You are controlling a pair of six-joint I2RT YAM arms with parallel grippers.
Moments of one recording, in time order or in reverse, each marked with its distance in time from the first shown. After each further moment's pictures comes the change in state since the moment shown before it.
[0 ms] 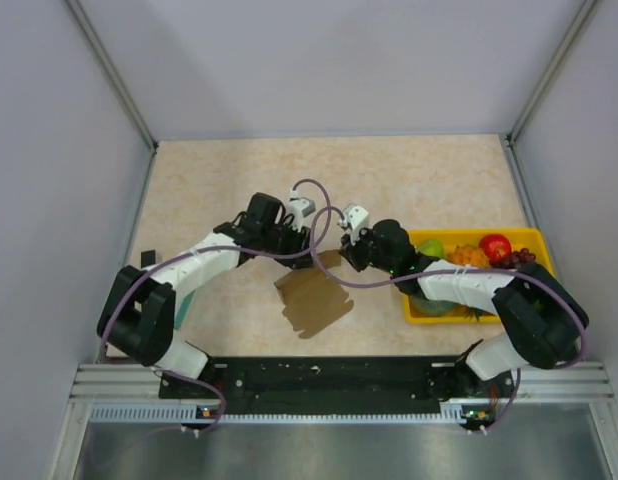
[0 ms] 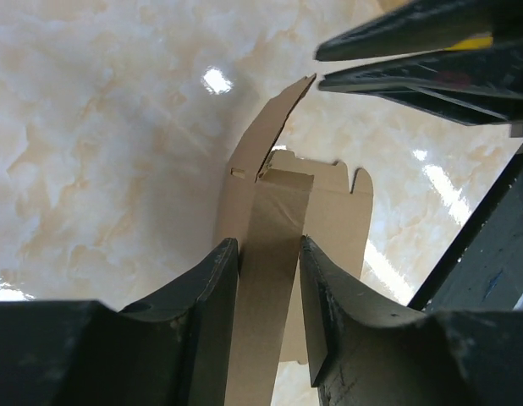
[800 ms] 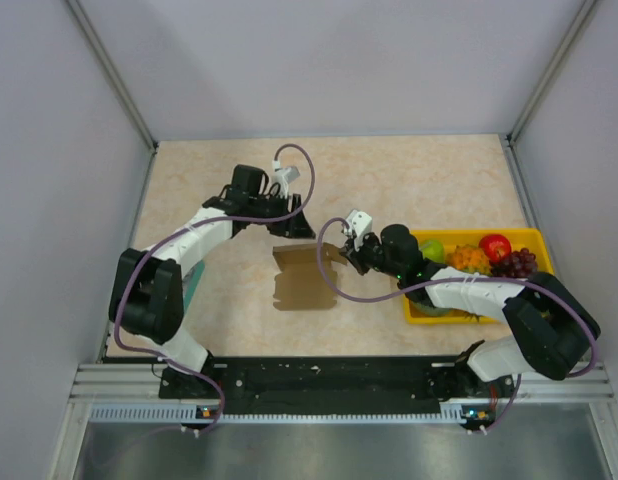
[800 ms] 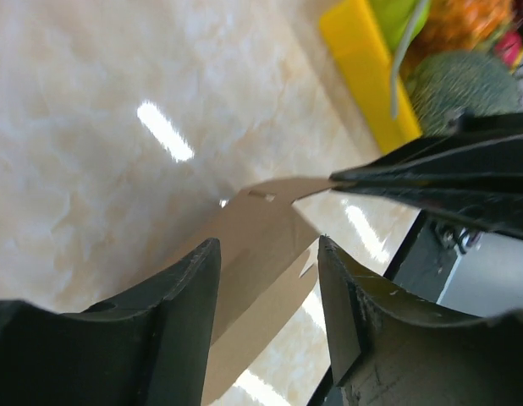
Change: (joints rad) left arm 0.155 0.073 0.179 0.052 0.214 -0.150; right arm 0.000 -0.072 -0.055 0.057 -0.060 -0.043
